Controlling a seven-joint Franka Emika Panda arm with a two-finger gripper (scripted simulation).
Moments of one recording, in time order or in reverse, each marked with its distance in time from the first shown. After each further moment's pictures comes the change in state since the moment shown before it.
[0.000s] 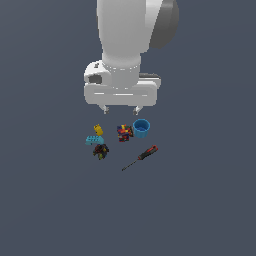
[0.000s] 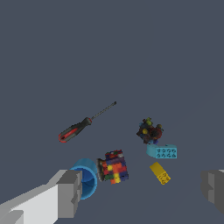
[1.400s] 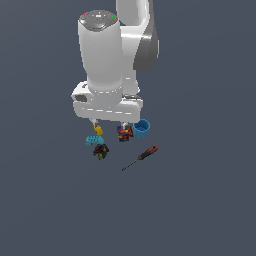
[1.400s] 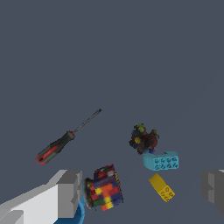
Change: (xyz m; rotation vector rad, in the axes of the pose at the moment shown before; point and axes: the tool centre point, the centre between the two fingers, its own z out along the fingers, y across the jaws) arm 0.014 0.040 0.053 0.006 0.024 0.114
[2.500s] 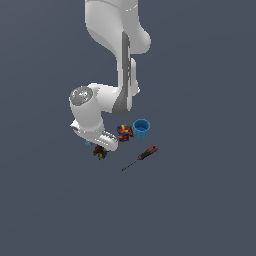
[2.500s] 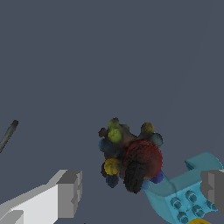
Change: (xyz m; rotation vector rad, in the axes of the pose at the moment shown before) arm -0.024 0.070 0.179 0.028 -0.046 0.345
